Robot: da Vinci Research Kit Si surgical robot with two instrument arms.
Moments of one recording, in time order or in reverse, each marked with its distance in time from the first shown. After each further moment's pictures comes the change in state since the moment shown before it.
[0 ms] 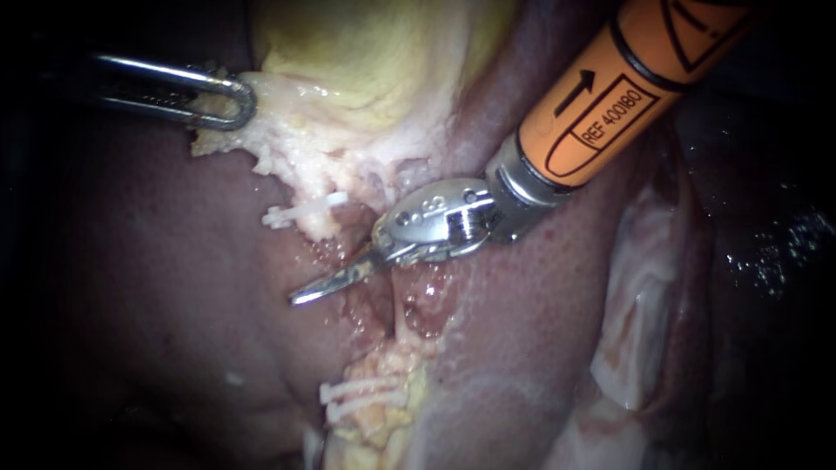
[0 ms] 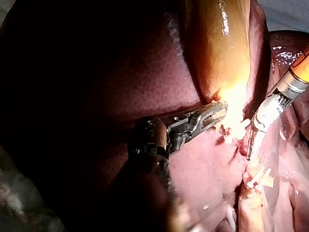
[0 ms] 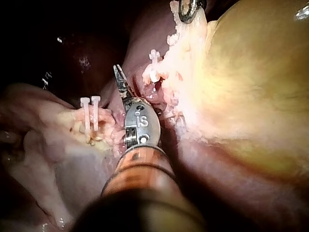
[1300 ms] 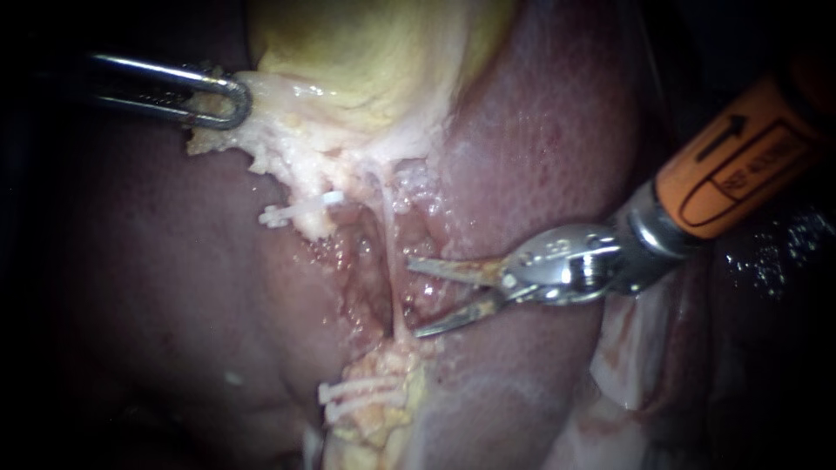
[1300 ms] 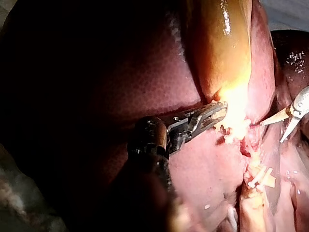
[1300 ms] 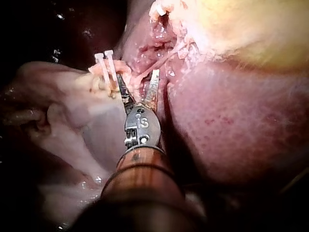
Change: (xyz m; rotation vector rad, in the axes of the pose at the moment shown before) right arm -0.004 -0.010 -0.010 -0.669 -0.123 0.102; left arm 0.000 0.000 0.000 -0.003 -0.002 0.002
